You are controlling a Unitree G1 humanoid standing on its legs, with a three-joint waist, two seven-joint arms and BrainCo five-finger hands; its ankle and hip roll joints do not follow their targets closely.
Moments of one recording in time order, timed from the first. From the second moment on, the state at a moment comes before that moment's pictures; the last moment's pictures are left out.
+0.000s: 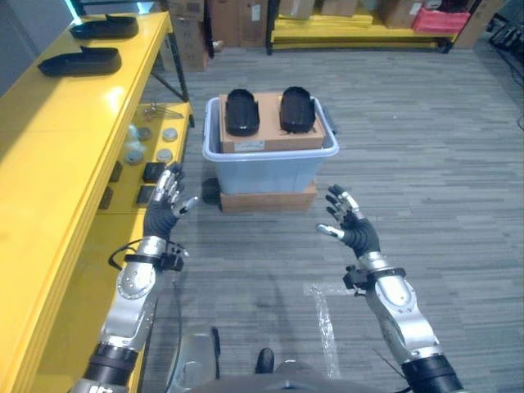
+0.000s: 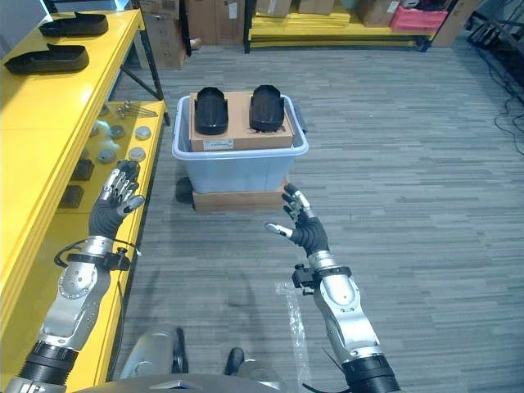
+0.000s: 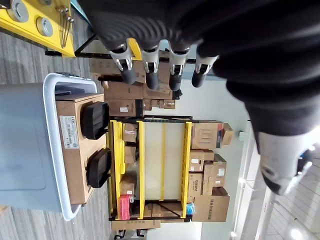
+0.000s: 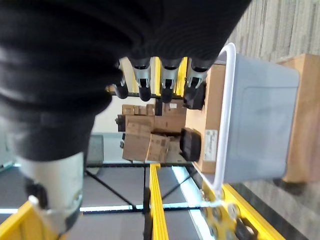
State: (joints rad) left arm 0.00 0.33 -0.12 -0.07 -0.35 -0.24 0.04; right arm 0.03 -0.39 0.11 -0.05 0.33 -0.19 0.01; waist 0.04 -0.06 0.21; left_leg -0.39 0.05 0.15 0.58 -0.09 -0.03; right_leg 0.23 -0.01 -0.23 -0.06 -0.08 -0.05
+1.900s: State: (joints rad) left arm -0.04 0.46 -0.16 -0.07 -0.39 -0.20 0.00; right arm 0.02 -0.36 0.04 0.08 0.00 -0.15 -0.11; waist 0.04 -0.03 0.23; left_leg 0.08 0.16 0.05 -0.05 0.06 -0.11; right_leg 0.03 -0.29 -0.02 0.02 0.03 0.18
